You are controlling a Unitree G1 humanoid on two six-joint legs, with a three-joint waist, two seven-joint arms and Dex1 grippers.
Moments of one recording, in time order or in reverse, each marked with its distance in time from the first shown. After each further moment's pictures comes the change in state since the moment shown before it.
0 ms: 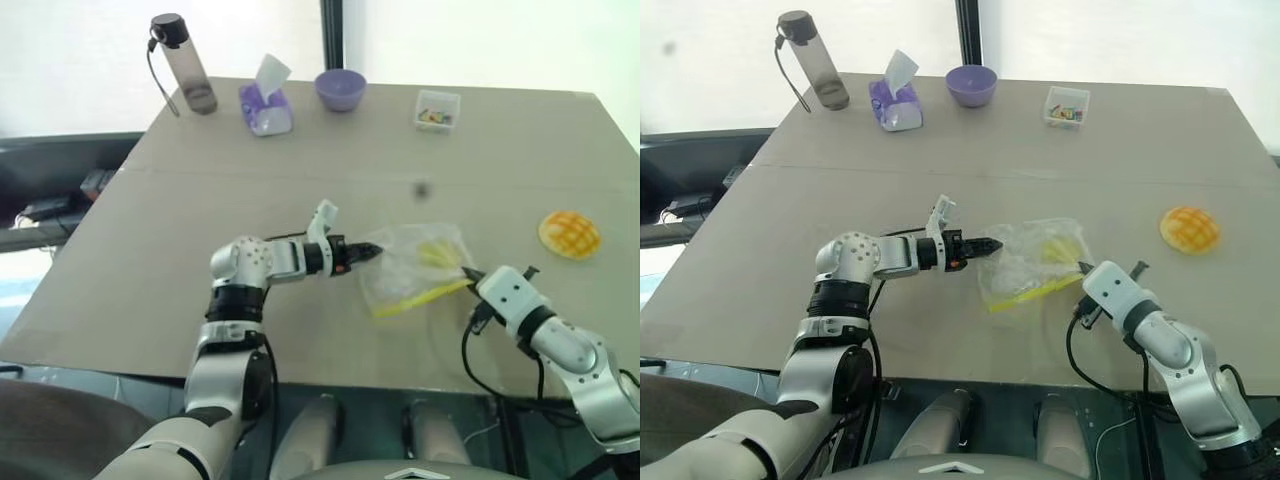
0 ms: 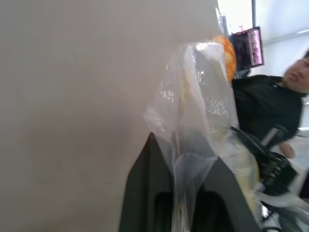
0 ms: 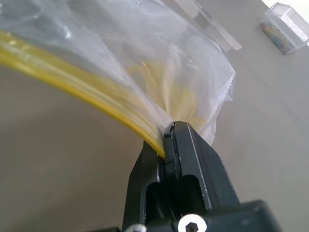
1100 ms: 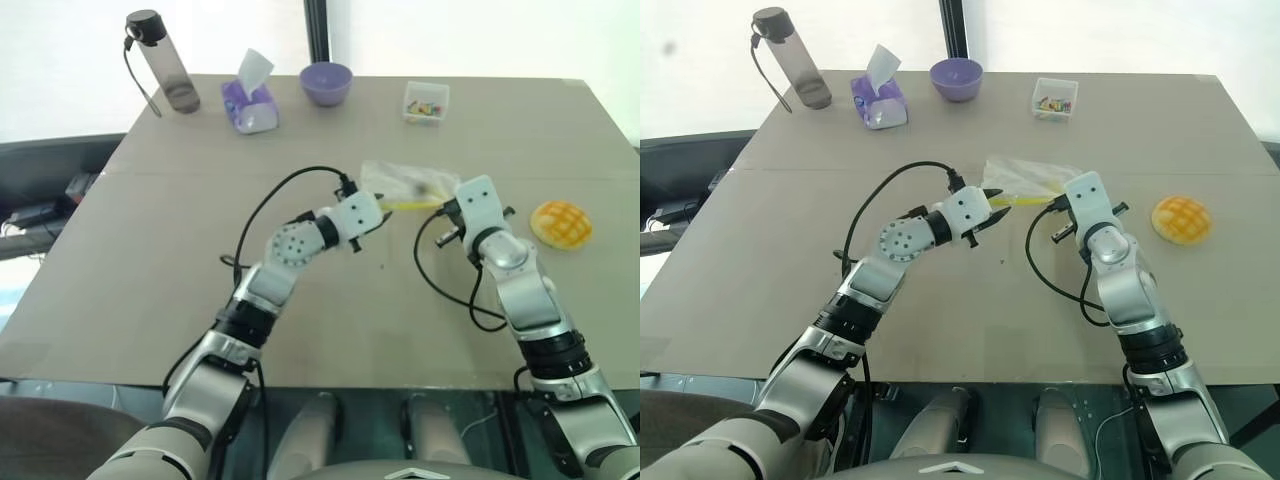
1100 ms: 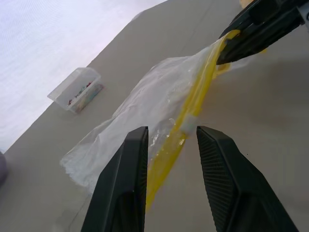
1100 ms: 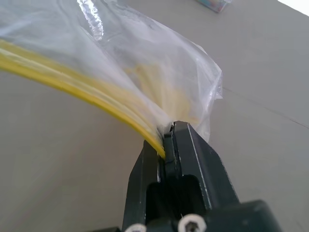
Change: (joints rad) left arm 0.079 0.116 -0.500 -0.113 0.835 -1.298 -0.079; right arm -0.567 0.266 0.087 0.283 -0.038 0.535 -0.108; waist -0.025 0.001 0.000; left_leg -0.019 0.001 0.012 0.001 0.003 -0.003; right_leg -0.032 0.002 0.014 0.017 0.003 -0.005
